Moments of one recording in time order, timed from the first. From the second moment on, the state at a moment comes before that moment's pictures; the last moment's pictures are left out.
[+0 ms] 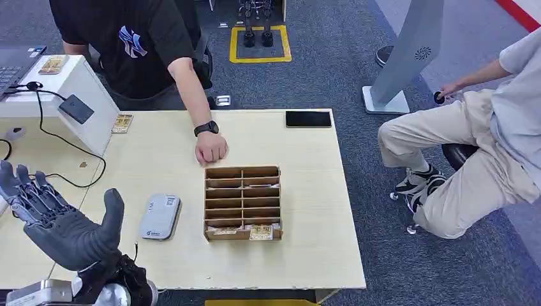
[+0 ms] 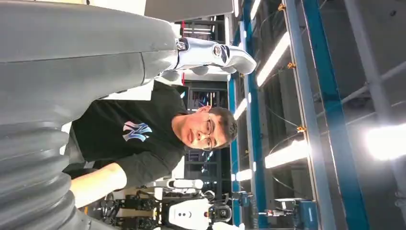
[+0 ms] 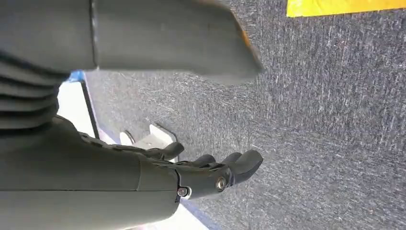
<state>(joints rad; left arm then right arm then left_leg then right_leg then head) 0.09 -0.14 -0.37 -2.00 -0.12 0.70 -0.70 -0.04 0.03 -1.09 -0.26 1.39 -0.28 0.17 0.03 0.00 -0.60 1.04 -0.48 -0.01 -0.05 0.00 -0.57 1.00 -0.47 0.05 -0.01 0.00</state>
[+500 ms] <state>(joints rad) 0.10 -0.14 -0.37 -2.00 -0.09 0.70 -0.70 -0.04 0.03 -1.09 -0.26 1.39 -0.27 0.17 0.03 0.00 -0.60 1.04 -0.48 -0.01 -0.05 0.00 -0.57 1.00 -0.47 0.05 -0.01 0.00</state>
